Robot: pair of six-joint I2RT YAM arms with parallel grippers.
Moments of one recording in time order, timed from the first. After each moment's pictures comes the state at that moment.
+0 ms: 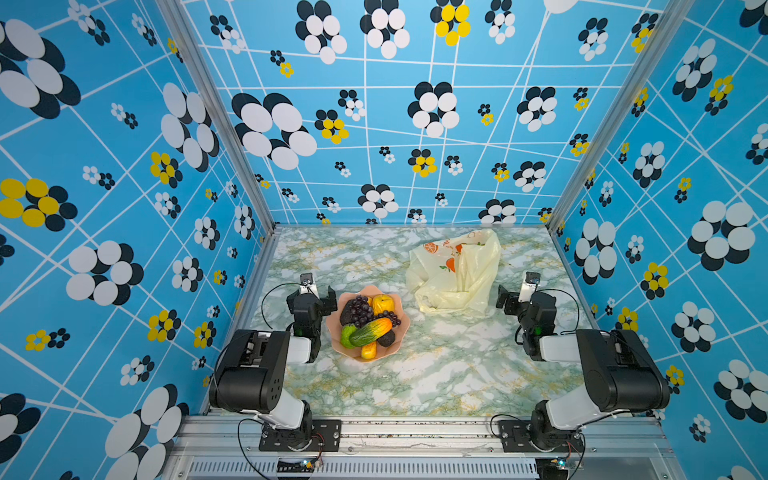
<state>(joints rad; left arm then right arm) -0.05 1.54 0.35 0.86 -0.21 -0.04 -0.01 1.55 0.36 0.86 0.09 0.04</state>
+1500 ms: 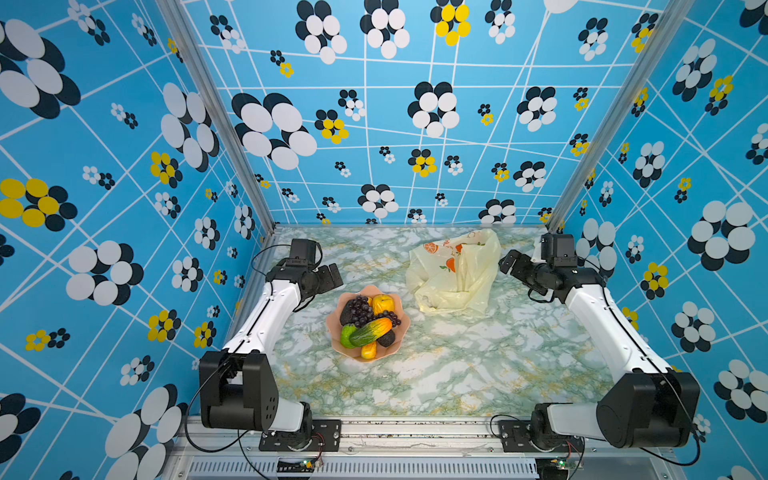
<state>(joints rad) -0.05 1.44 1.15 -0.71 0.08 -0.46 0.05 1.37 1.19 -0.66 -0.10 0.51</state>
